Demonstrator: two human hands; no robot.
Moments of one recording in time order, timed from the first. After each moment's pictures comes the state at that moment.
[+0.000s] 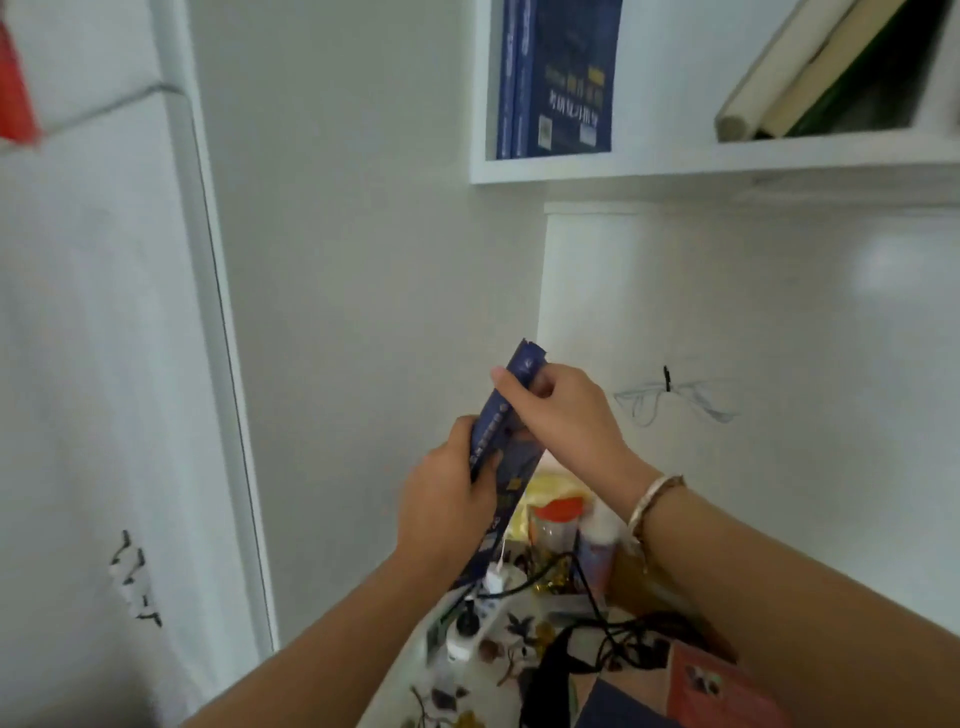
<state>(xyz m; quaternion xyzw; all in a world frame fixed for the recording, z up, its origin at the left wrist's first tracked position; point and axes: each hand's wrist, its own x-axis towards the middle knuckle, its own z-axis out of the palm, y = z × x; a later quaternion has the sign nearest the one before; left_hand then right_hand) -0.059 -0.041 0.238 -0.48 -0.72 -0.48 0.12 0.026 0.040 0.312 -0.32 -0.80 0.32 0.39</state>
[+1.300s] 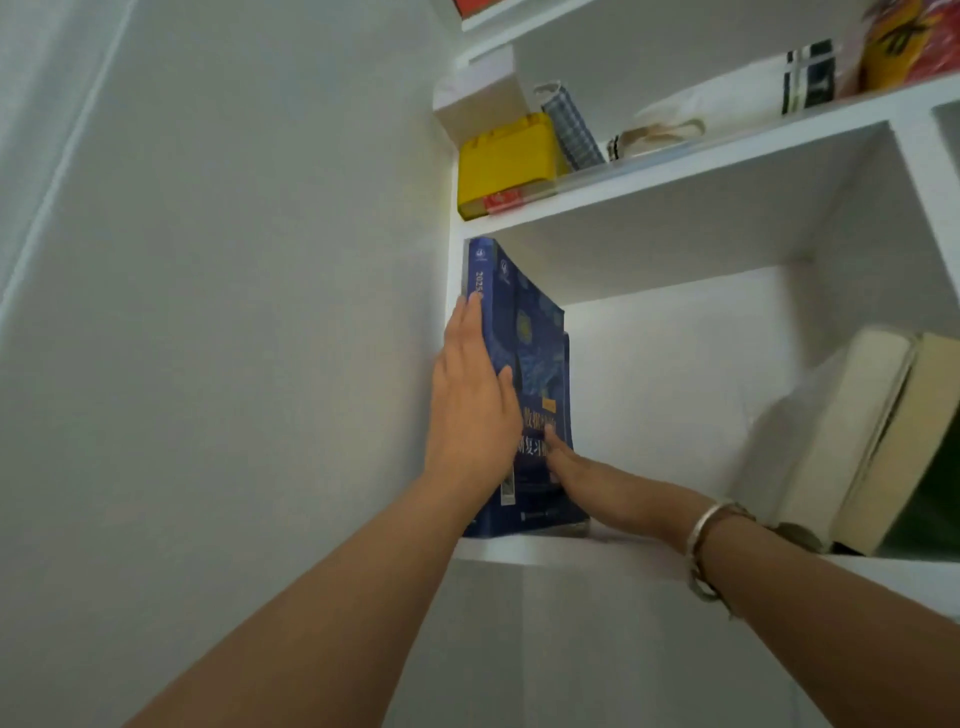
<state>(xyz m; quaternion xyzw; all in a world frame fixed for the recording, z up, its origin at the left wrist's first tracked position) -0.155 0.128 0.596 -0.56 -0.42 -0.61 0.38 -0.045 0.223 0.574 -0.27 -0.89 0.20 0.31</state>
